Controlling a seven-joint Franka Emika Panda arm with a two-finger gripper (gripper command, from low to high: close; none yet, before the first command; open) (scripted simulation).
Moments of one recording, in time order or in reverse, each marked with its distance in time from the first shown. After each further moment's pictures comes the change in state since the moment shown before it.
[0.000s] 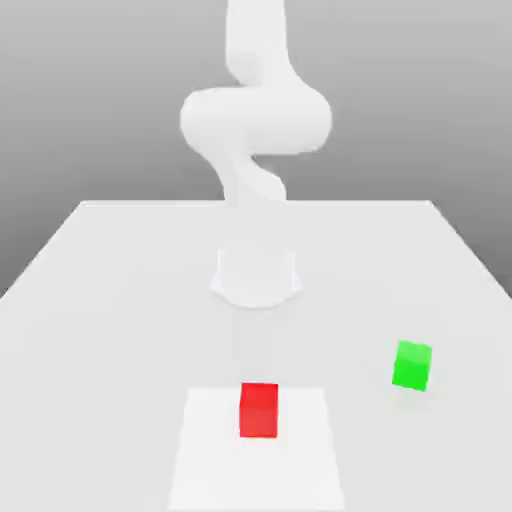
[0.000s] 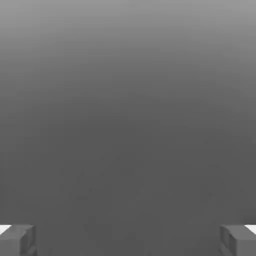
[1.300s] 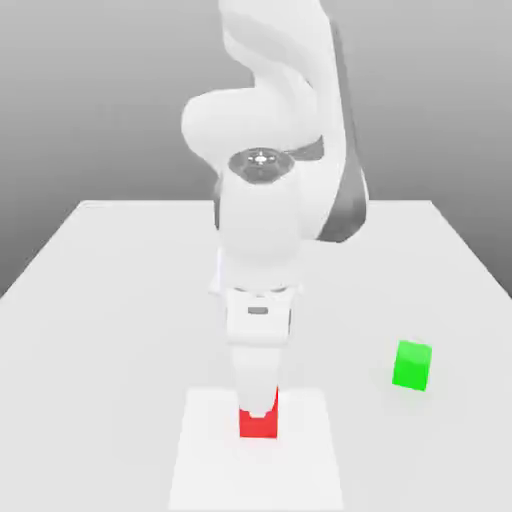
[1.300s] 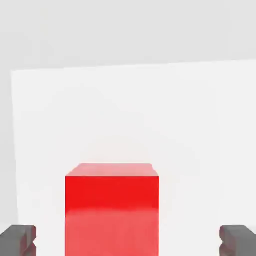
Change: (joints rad) arm 0.351 0.845 -0.302 -0.449 0.130 0.559 -1.506
